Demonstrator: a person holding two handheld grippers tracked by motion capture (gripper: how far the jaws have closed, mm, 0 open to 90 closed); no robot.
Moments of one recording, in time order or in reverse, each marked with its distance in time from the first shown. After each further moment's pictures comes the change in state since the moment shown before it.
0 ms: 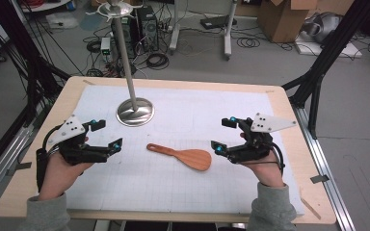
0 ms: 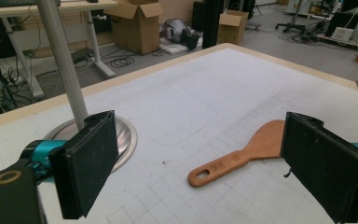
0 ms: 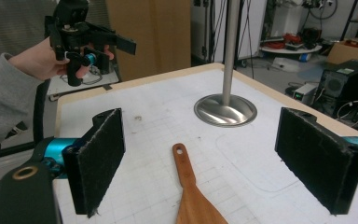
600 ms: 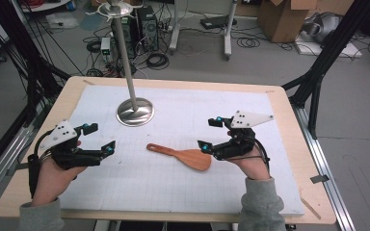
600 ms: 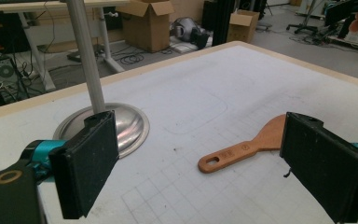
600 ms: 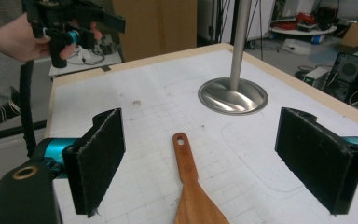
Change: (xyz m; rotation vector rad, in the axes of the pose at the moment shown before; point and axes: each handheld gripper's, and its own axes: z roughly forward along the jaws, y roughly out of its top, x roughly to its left) left arm 0.005 -0.009 -0.016 -0.001 0.042 -0.016; right arm -0.005 -0.005 0.039 0.089 0.022 -0.013
